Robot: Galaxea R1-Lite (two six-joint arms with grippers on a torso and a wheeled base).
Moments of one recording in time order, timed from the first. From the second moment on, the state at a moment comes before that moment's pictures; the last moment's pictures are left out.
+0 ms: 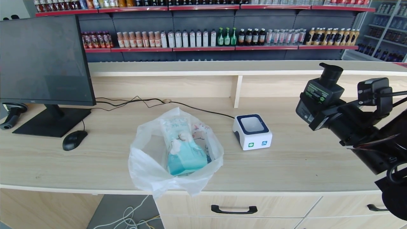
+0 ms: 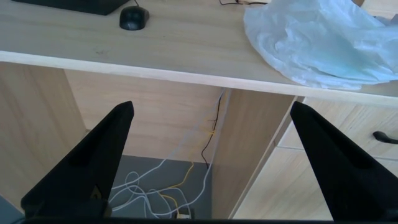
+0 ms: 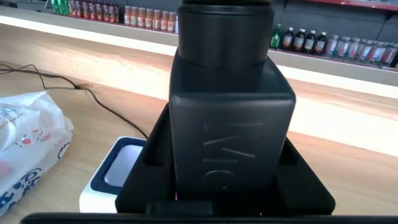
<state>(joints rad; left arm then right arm) 0.00 0.00 0.00 0.00 0.01 -0.03 0.20 1.74 -0.51 -1.57 0.10 -0.14</state>
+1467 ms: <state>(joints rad) 0.00 0.00 0.00 0.00 0.01 -0.03 0.26 1.74 -0.52 -1.57 0.10 -0.14</state>
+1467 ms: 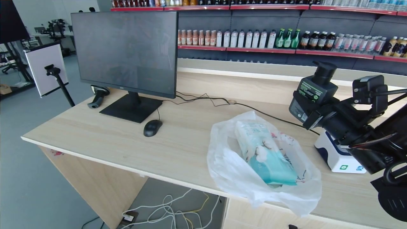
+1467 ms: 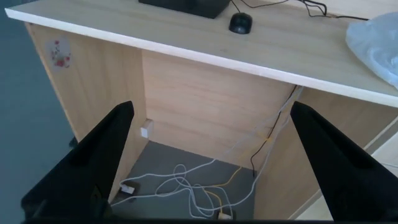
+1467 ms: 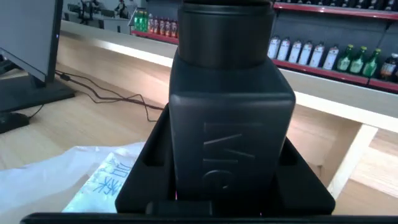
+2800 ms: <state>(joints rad) 0.00 0.00 0.00 0.00 0.01 -0.03 0.30 1.66 -0.31 -1.57 -0.01 0.45</state>
